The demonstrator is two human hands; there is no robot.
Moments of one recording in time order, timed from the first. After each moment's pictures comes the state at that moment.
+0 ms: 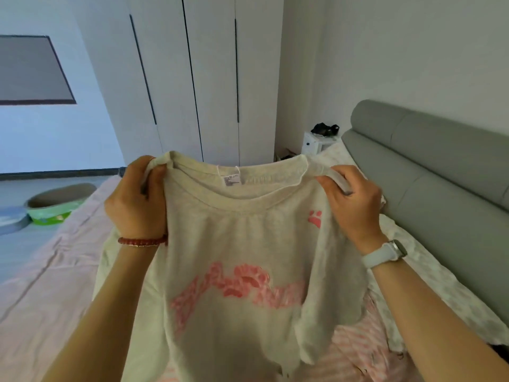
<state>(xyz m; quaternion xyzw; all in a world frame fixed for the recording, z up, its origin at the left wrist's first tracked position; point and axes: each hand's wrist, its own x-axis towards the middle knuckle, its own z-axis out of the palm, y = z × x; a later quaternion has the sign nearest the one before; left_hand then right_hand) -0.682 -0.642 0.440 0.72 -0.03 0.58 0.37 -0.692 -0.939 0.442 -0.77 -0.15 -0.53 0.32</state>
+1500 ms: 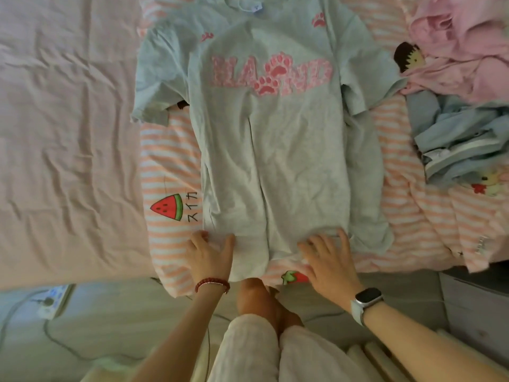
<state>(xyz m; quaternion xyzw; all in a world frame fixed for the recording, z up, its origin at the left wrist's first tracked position) -0.703 -0.601 -0.024 0.85 0.38 -0.16 0.33 -0.715 -0.830 -0.004 -0.96 -0.19 0.19 -0.01</state>
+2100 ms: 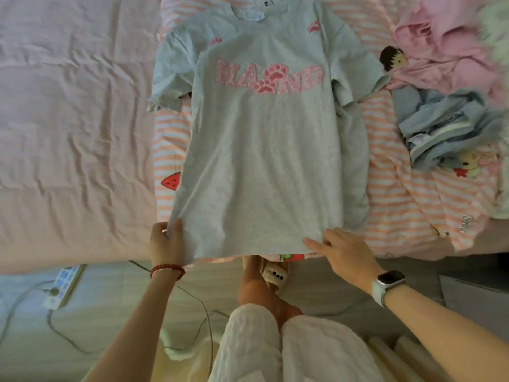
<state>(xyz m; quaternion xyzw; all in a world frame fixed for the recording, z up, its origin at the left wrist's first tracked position) -0.737 -0.530 0.002 0.80 0.43 -0.03 0.41 -0.741 -0.868 0.032 -0.94 -0.29 0.13 0.09</state>
